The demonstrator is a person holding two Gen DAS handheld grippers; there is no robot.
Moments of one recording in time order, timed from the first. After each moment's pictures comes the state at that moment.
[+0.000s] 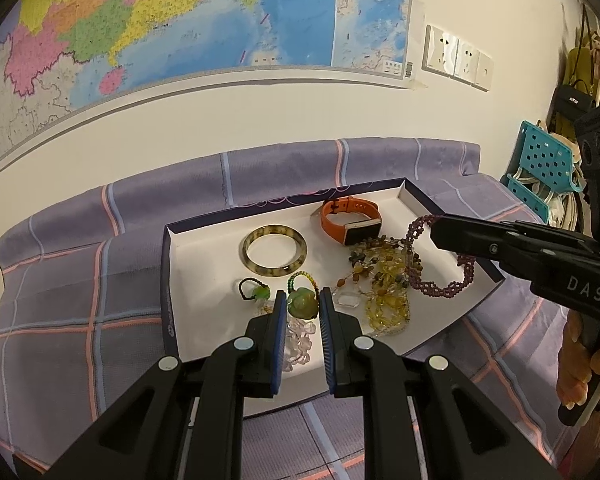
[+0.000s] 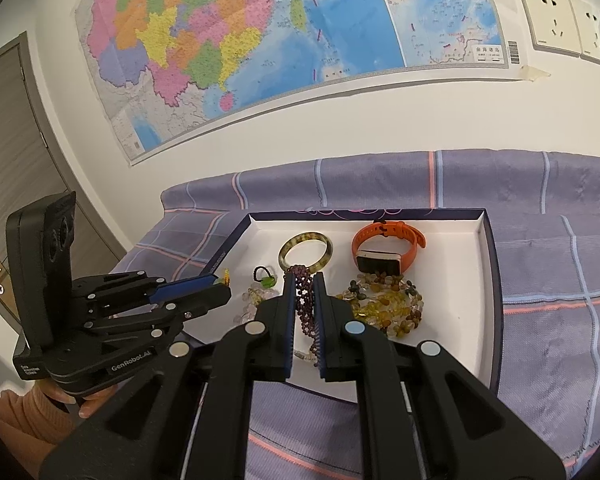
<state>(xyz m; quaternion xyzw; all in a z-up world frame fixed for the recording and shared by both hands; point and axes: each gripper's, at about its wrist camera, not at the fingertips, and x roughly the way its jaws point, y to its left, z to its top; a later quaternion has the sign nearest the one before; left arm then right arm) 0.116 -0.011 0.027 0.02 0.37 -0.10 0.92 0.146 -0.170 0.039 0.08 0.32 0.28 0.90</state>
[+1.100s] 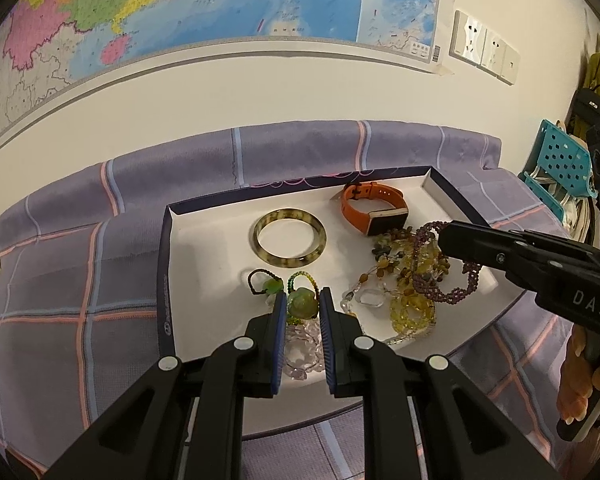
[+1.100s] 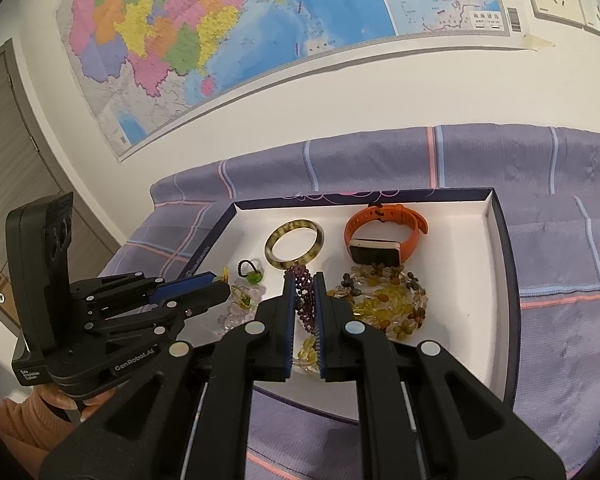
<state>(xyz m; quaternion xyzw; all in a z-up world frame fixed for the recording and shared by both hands) 0.138 -0.006 0.012 0.01 0.40 -0.07 0.91 0.173 -0.164 0.019 0.09 0.35 0.28 0.89</state>
